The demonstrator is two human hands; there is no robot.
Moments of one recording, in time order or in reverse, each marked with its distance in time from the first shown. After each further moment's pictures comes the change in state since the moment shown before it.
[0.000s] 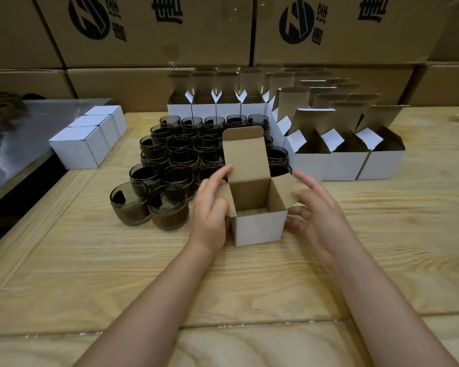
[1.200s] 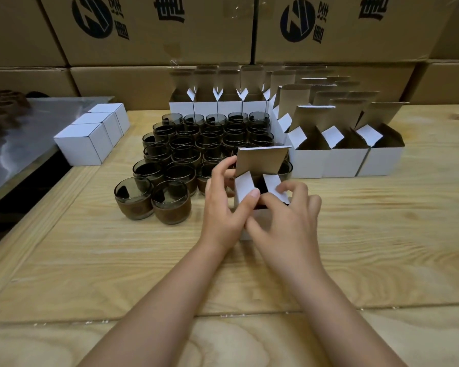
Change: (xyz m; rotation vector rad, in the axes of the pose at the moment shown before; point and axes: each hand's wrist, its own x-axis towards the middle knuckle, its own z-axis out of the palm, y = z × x) left_hand -0.006 0.002 0.016 0.053 0.018 0.201; right_hand -0.048 0.018 0.048 -1.160 0.209 -0.558
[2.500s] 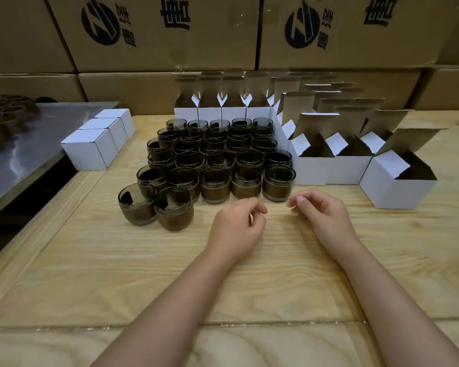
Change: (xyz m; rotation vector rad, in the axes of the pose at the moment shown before) left_hand -0.002 -0.003 0.009 0.454 -0.215 -0.053; right_hand 0.051 0.089 -0.004 0.704 -0.158 0.174
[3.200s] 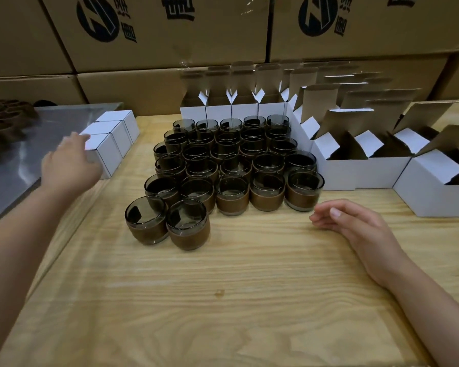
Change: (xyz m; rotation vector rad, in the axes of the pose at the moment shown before) left_hand 0.097 -0.183 -0.226 0.700 0.193 -0.443; right_hand 0.005 0.012 -0.001 0.321 -0.164 0.046
